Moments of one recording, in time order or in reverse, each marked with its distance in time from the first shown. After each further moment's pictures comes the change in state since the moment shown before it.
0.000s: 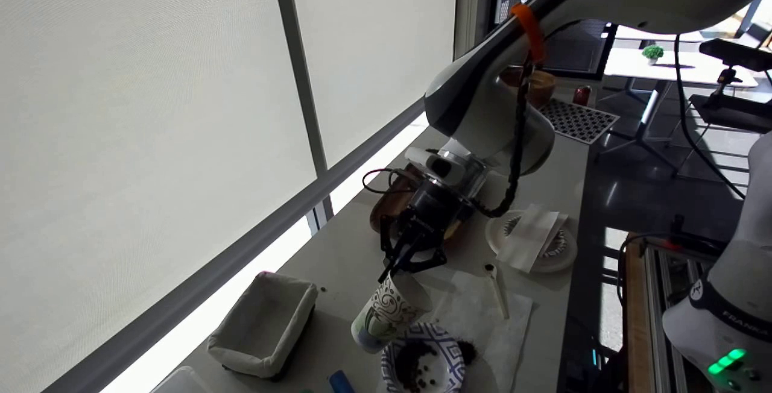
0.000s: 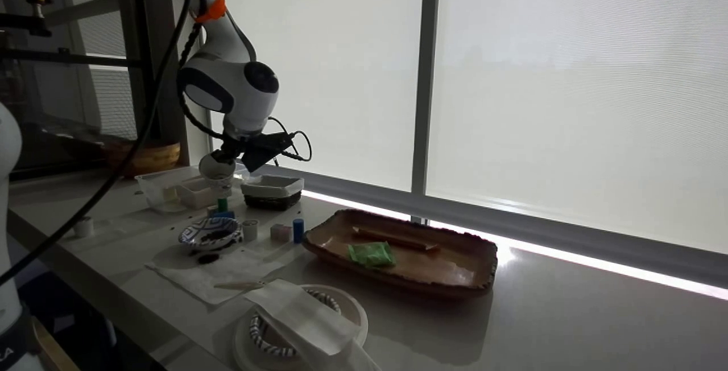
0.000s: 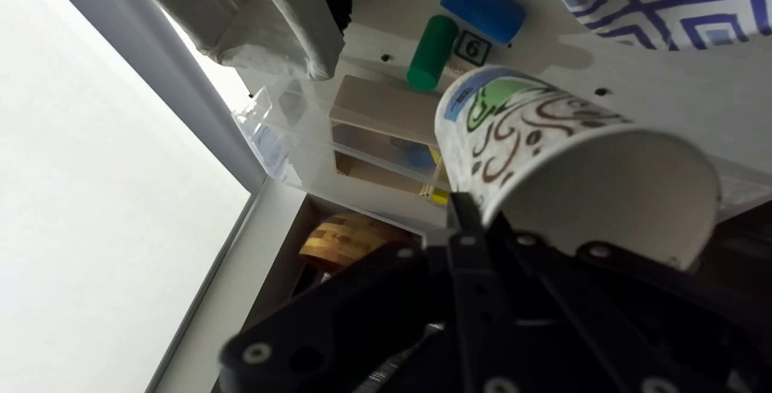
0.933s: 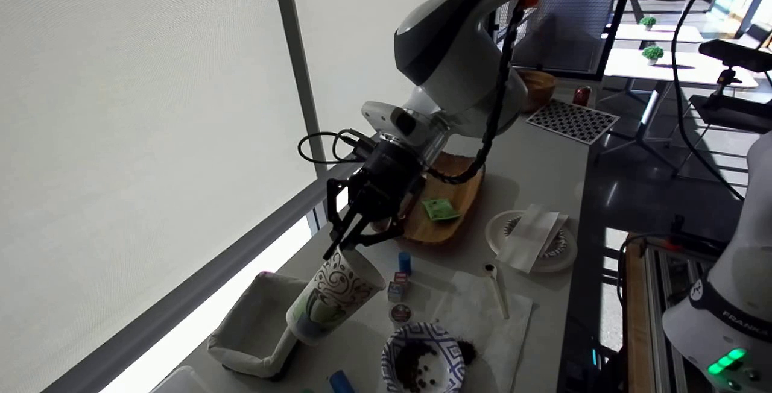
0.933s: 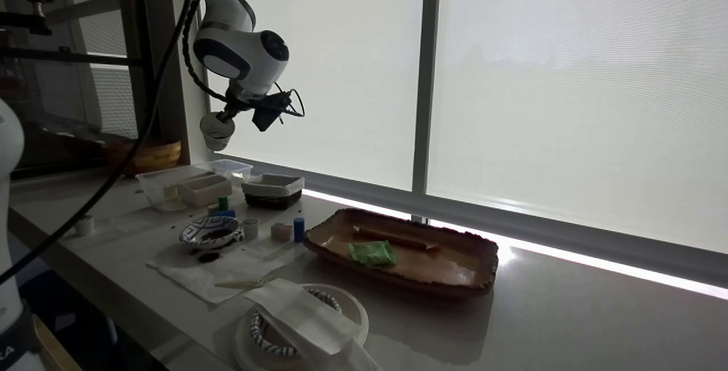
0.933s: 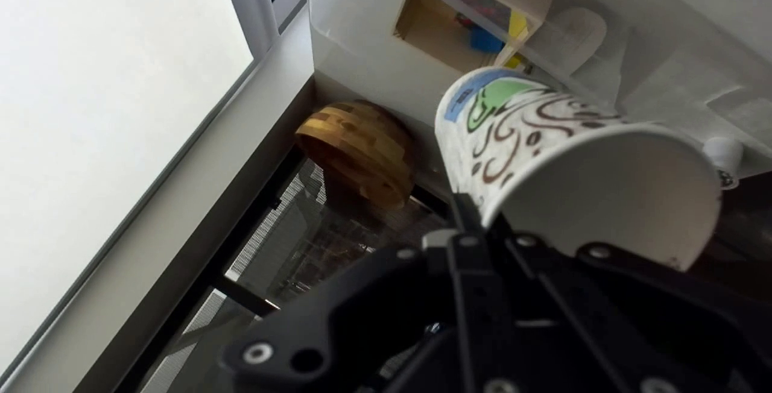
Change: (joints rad) arm 0.015 0.006 0.003 0.210 -0.135 -0.145 0.002
